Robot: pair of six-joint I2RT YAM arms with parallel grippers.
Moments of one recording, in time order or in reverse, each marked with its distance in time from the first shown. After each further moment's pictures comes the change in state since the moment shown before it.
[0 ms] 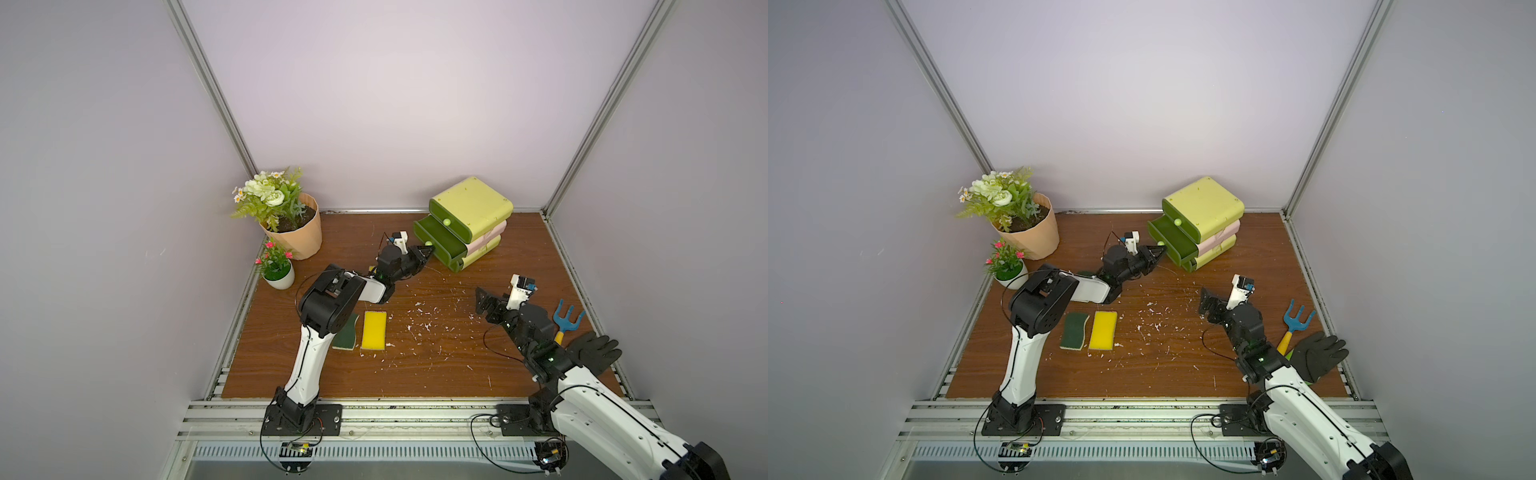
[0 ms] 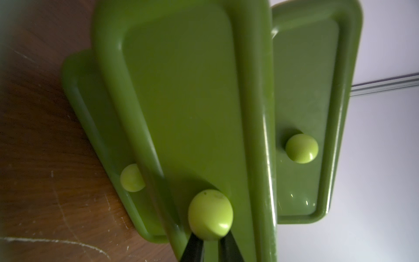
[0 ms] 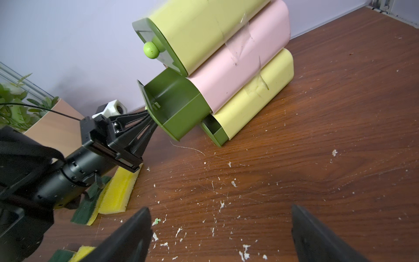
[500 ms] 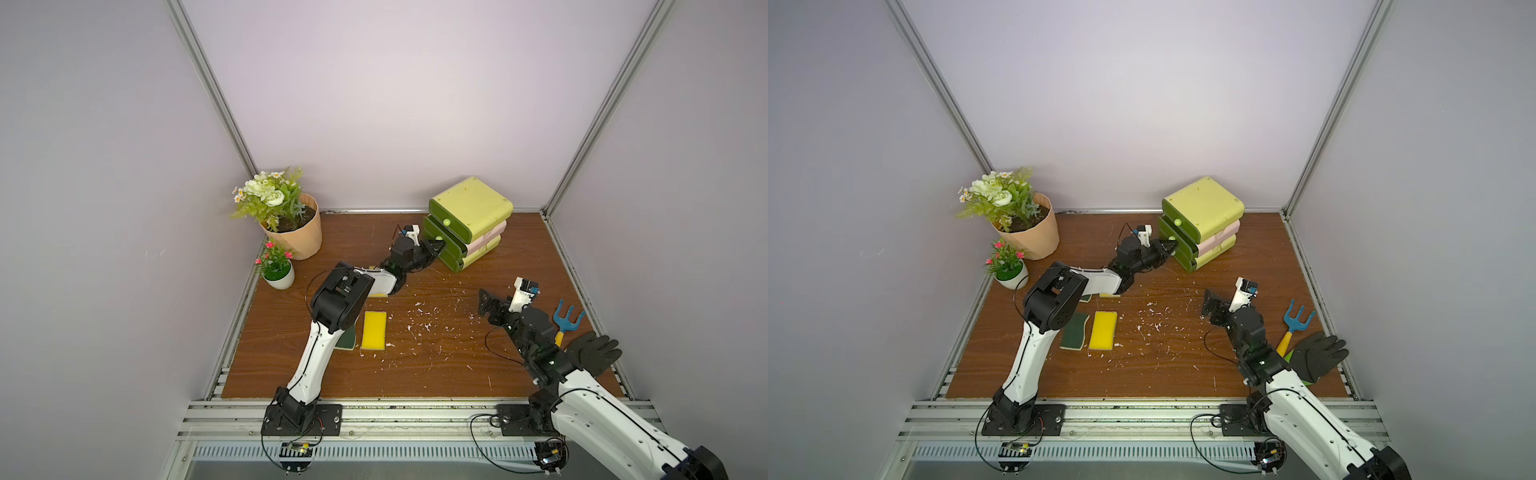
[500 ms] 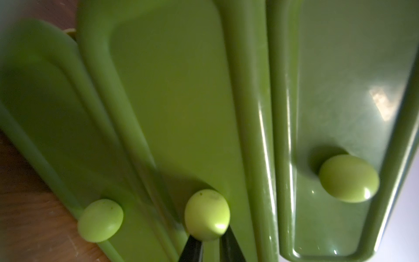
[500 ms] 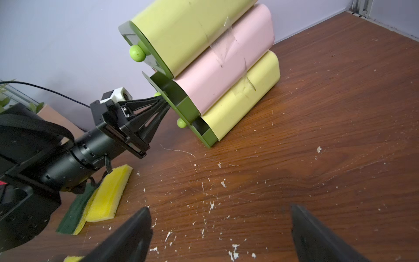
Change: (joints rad) left arm -0.025 0.100 0.232 -0.157 -0.006 0.059; right arm -0.010 -0.027 -0.032 0.007 0.045 0.006
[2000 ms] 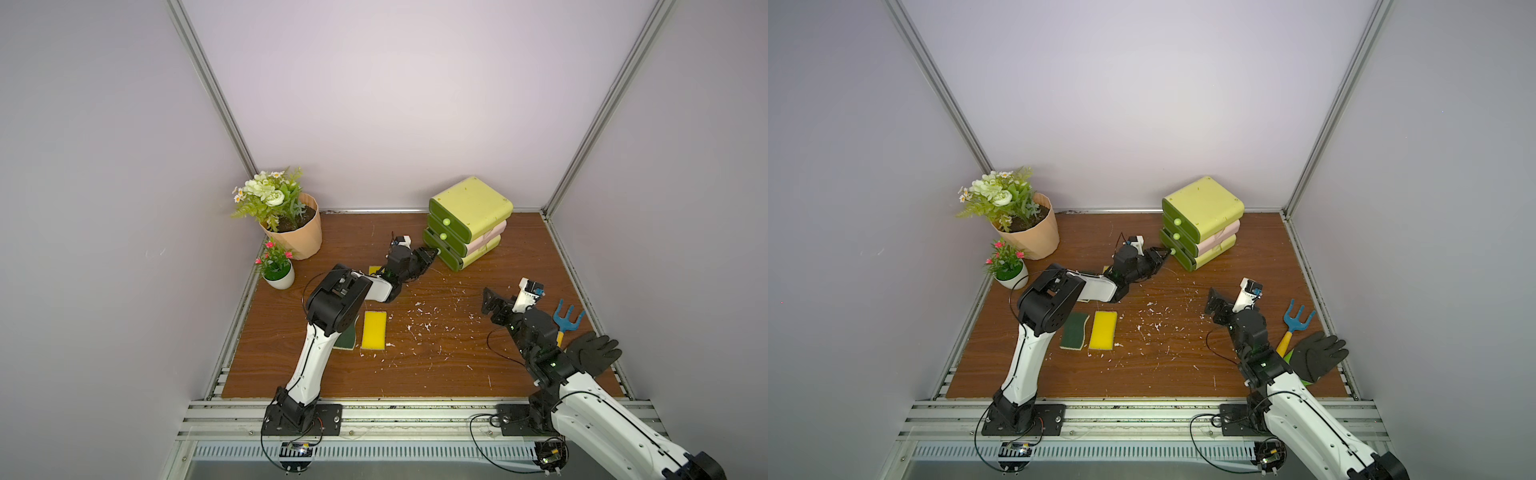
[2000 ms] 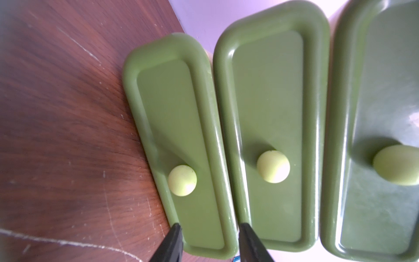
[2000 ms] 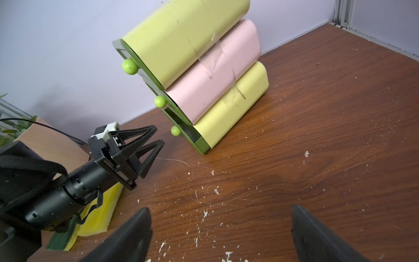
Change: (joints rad) left arm 0.005 -0.063 -0.178 0.000 -0.114 -0.014; right arm -0.014 -0.032 -0.019 0.013 0.033 0.003
